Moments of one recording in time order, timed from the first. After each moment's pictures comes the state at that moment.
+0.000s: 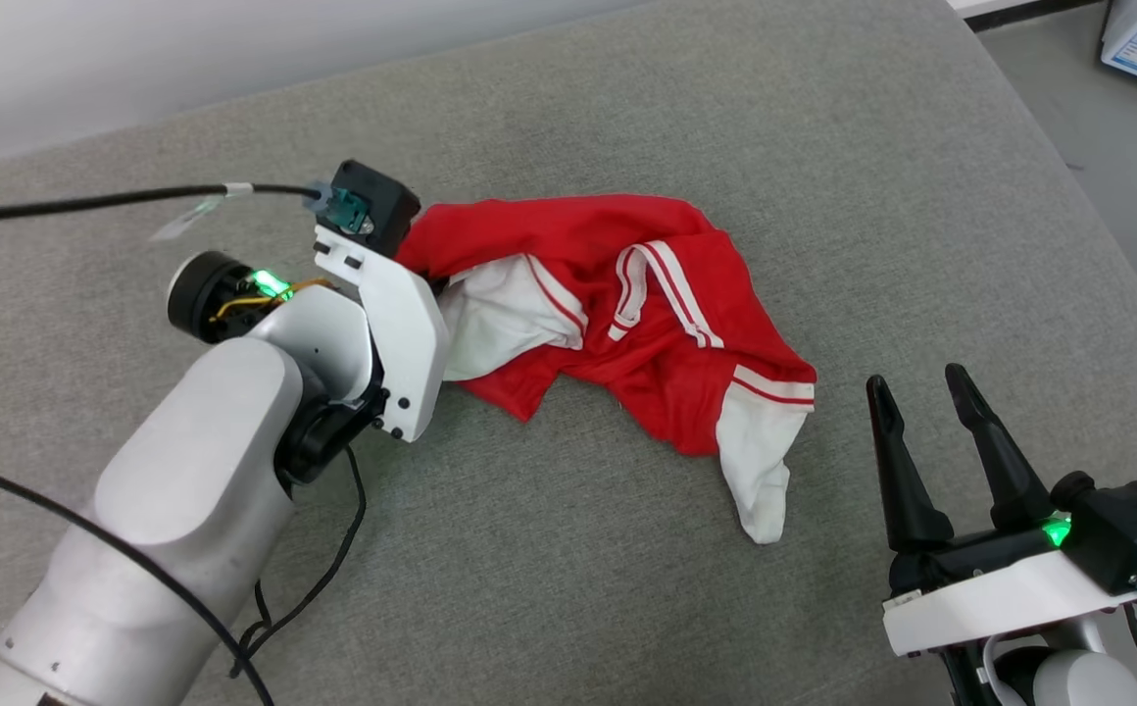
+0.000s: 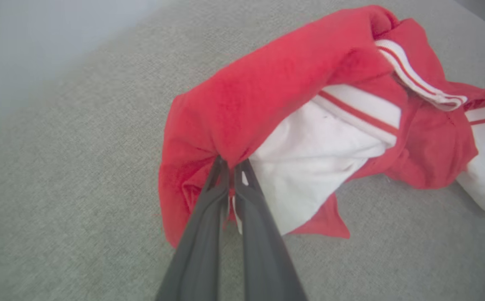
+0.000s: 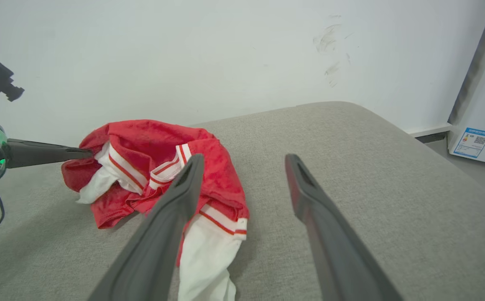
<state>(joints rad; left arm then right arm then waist) -0.78 0.42 -0.64 0.33 -0.60 -0.07 0.49 -0.05 -0.05 0.09 -0.09 0.25 0.13 -0.13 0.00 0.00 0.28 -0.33</state>
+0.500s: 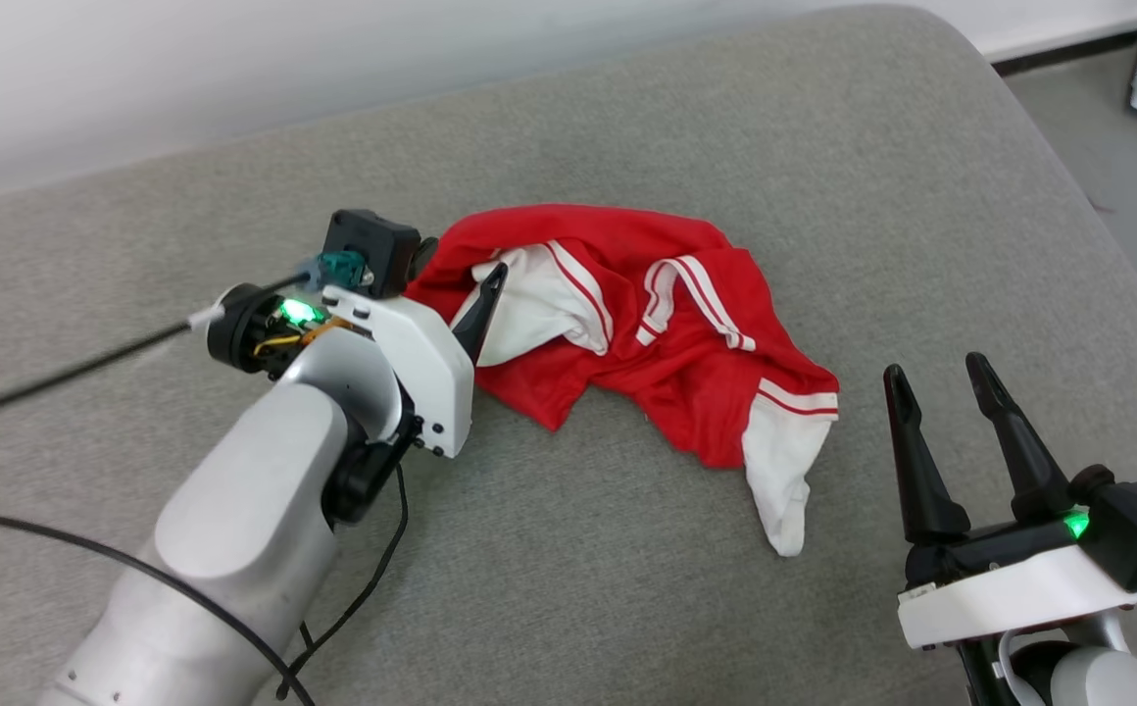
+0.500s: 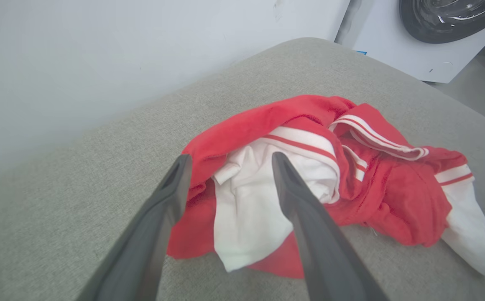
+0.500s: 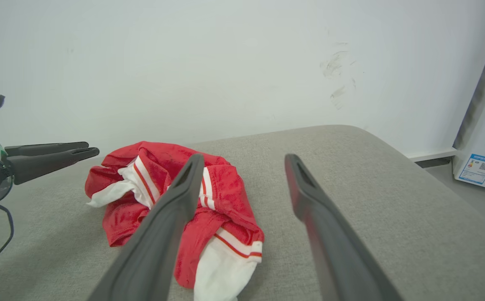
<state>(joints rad) -0.73 0.33 -0.62 0.45 -0.58 -0.04 0.13 -0.05 -0.05 0.07 -0.12 0.22 0.13 -0.12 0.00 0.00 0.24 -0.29</state>
